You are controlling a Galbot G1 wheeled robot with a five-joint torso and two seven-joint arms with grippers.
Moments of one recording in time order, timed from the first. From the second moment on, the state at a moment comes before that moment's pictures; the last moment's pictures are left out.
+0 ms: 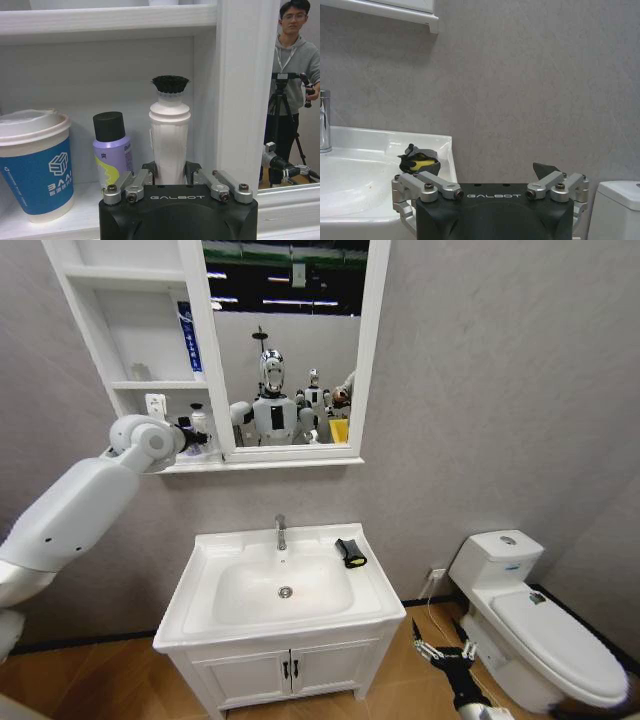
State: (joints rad) left arm -0.18 -0.73 0.27 -1.47 -1.37 0.74 -0.55; right arm -1.85 1.25 0.68 1.96 0.23 0.33 0.09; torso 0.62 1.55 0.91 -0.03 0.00
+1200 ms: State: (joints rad) left arm -0.13 -0.74 0.23 -1.44 -1.27 0.73 -0.48; right arm -1.83 1.25 0.69 1.94 0.26 0.33 0.09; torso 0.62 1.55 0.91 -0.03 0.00
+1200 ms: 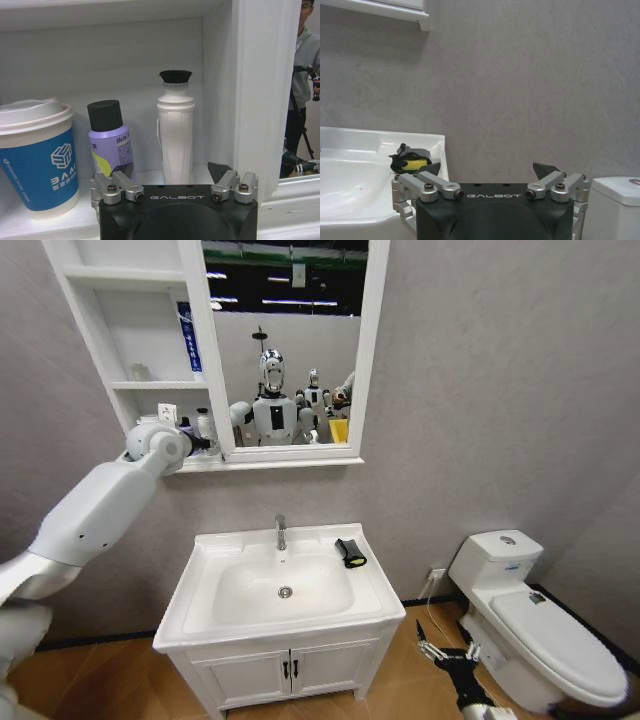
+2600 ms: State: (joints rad) left arm 1.82 -1.00 -1.17 -2.36 -0.74 0.34 -0.17; right arm -2.01 1.33 0.74 2.00 0.22 0.39 0.18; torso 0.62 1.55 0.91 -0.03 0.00
